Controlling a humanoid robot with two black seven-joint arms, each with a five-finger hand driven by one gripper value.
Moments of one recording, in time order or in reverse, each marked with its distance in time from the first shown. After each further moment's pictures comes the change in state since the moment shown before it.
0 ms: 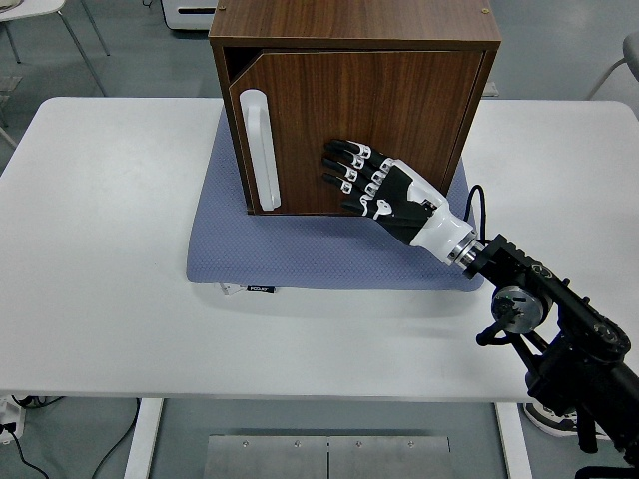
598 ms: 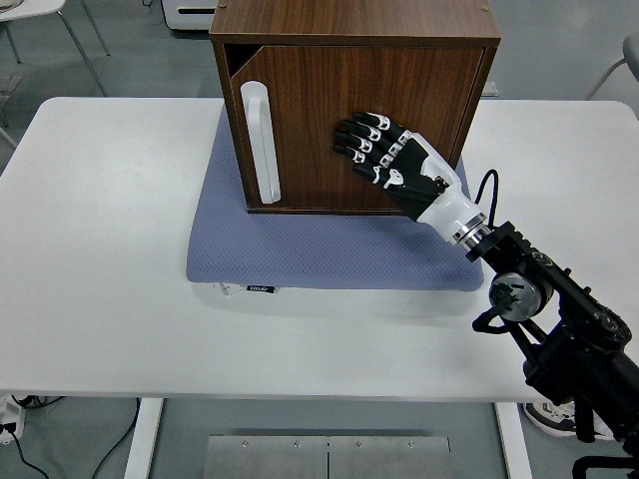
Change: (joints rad) left arm 0.000 0.000 0.000 0.000 0.000 0.000 0.000; right arm 0.025 0.000 0.005 0.003 0.044 -0.095 0.073
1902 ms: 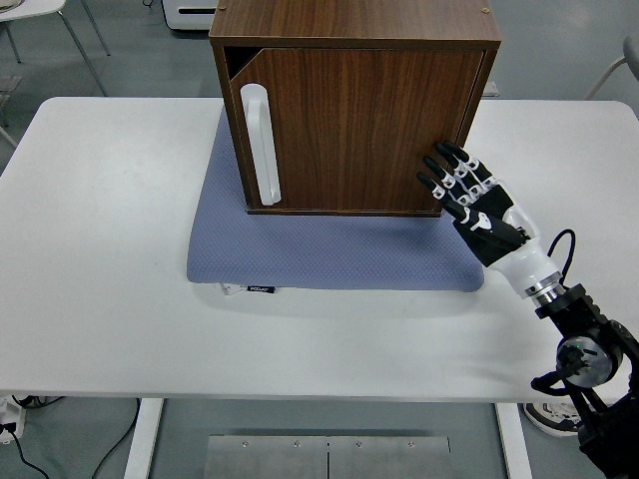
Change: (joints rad) left arm 0.000 0.000 0.000 0.000 0.000 0.000 0.000; right arm -0.317 -0.100 0.231 0.194 0.001 0.095 0.001
